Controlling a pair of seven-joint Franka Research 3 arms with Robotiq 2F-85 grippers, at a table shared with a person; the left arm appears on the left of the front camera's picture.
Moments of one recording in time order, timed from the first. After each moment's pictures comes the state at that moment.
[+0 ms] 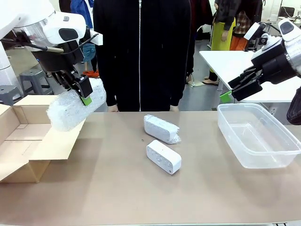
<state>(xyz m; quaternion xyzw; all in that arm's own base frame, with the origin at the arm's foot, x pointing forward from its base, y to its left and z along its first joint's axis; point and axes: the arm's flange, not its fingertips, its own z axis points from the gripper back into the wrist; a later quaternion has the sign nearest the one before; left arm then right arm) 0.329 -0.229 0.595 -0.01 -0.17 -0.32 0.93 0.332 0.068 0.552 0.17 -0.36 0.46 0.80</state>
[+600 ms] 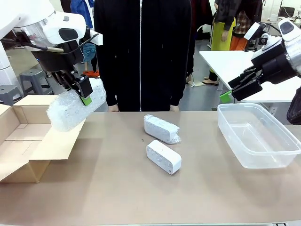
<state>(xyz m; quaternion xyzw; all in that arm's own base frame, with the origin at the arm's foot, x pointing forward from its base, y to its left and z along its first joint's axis) 0.329 -0.229 0.595 -0.01 -0.17 -0.32 0.93 0.332 0.068 0.552 0.17 -0.36 0.46 0.80</state>
